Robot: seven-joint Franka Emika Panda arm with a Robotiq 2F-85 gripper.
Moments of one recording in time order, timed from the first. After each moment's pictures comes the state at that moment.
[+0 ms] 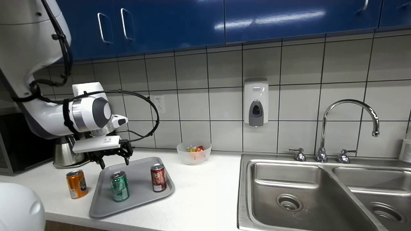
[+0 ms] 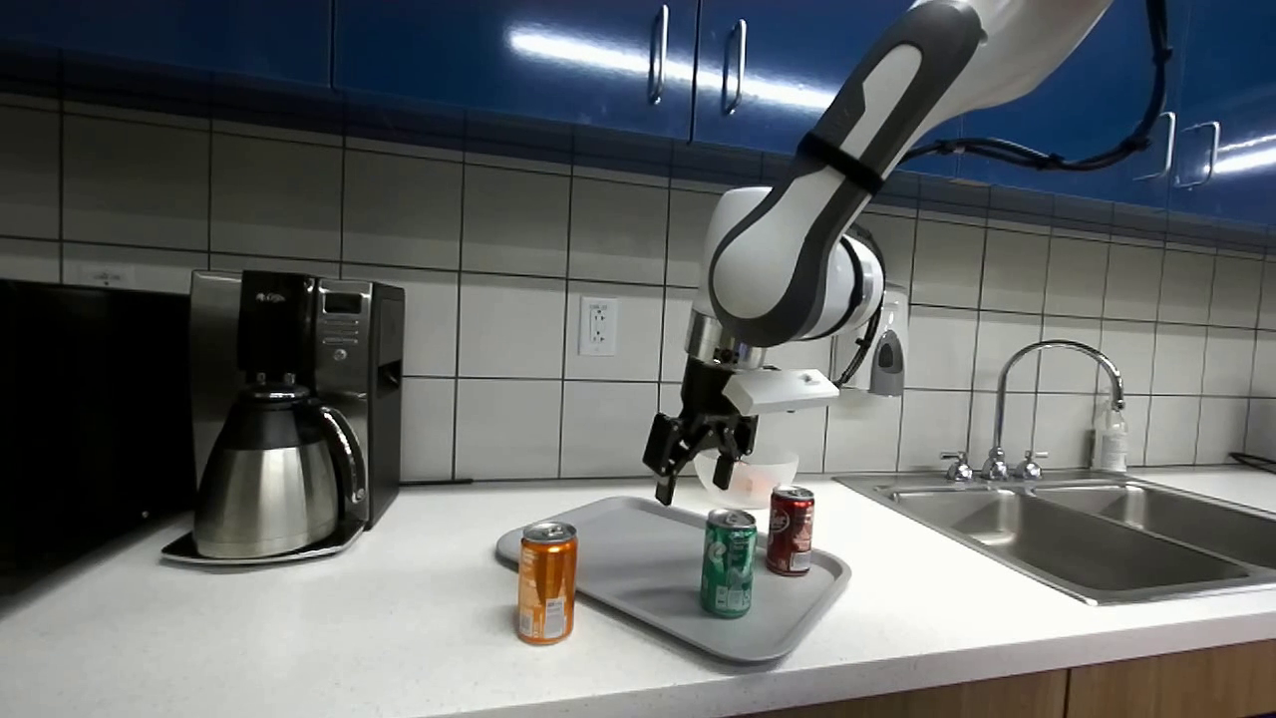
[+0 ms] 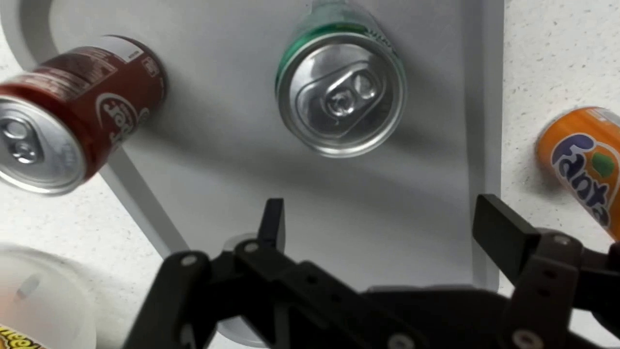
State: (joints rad) arm 0.24 0.08 0.16 -2.45 -0.15 2.79 0.07
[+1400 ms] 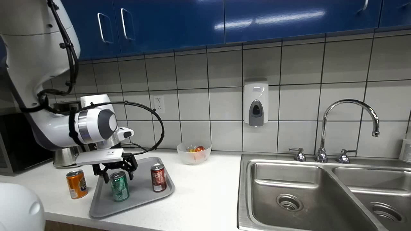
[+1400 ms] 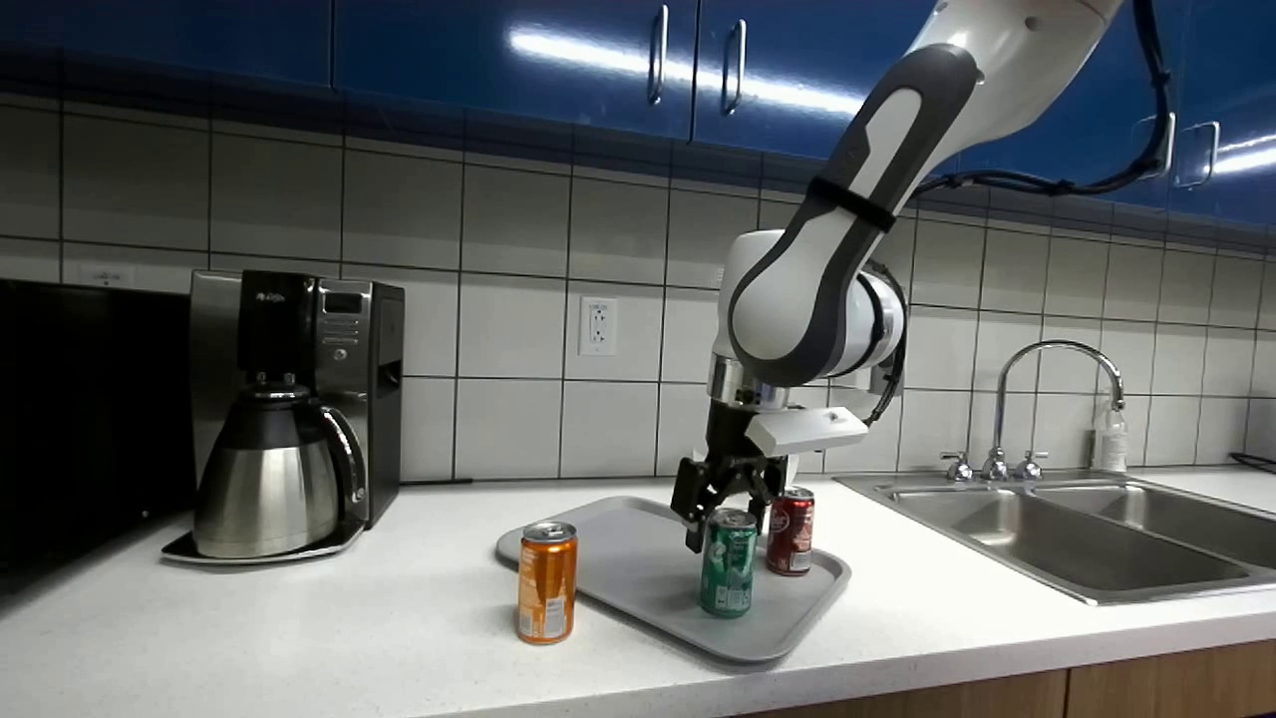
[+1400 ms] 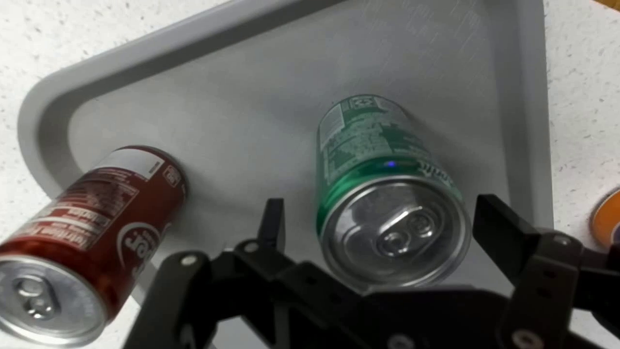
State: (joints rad) arm 0.24 0.13 0.13 -2.50 -0.16 2.79 0.11
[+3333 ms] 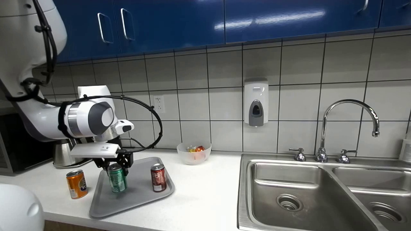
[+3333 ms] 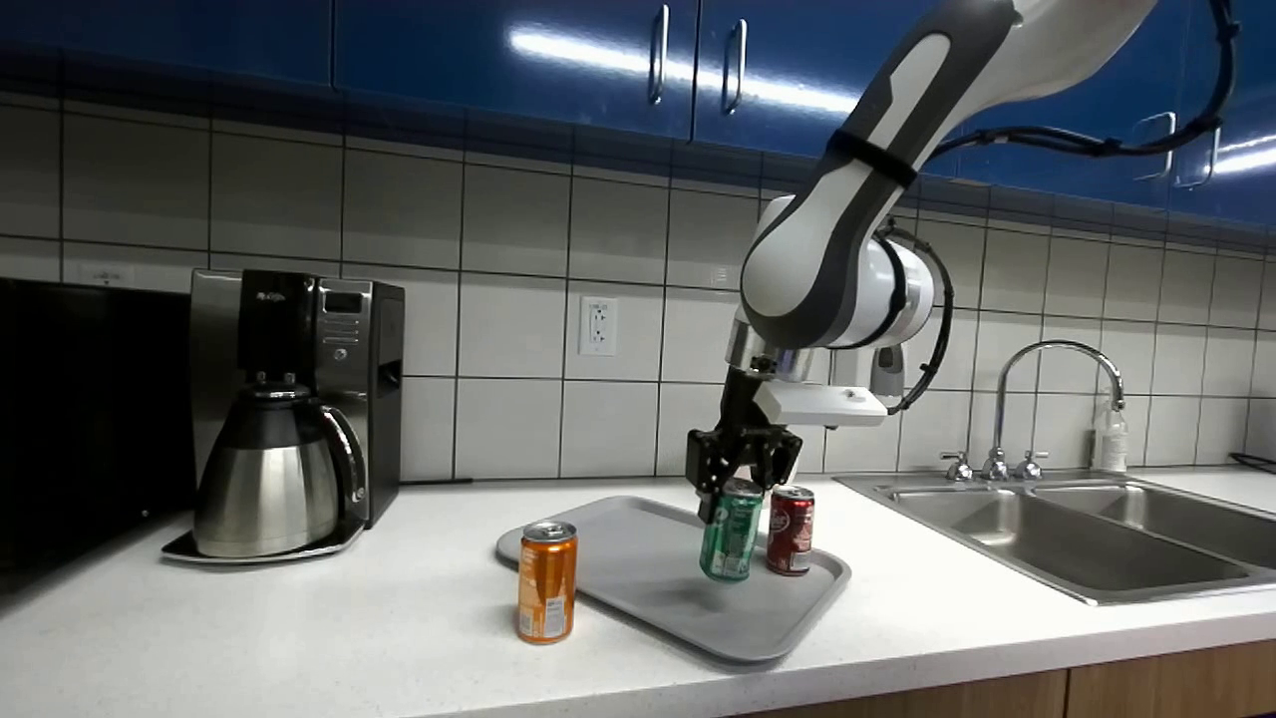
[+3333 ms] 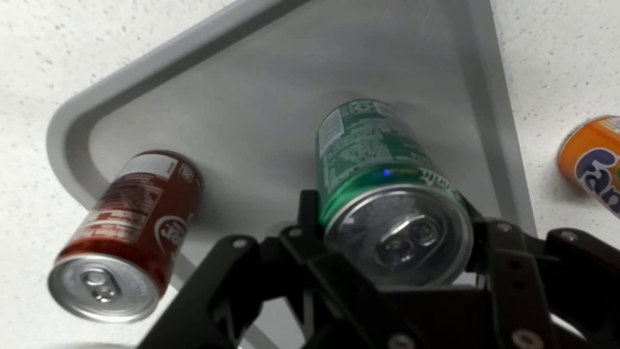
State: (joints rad) arm 0.22 0.01 0.14 -2.57 0.00 2.82 0.10
